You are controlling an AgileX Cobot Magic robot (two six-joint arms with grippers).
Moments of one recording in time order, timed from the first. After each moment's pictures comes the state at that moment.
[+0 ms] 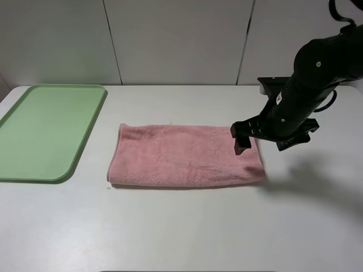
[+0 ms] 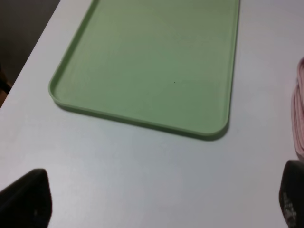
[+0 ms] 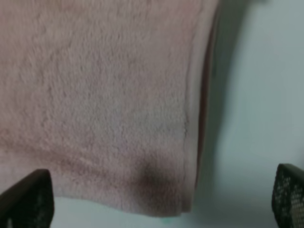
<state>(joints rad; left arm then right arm) 0.07 -0.01 -0.49 0.13 1.07 -0.15 0.40 1.72 -0.92 -0.01 0.59 0.24</state>
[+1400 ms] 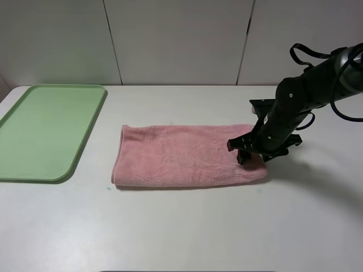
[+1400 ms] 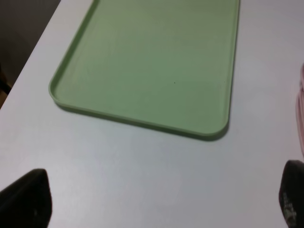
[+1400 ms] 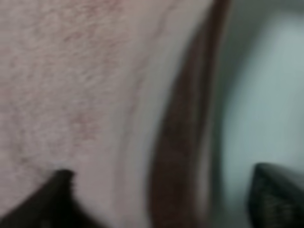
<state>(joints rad) 0.07 -0.01 -0.49 0.13 1.07 -0.15 0.32 1.97 -0.94 -0.01 0.38 0.19</state>
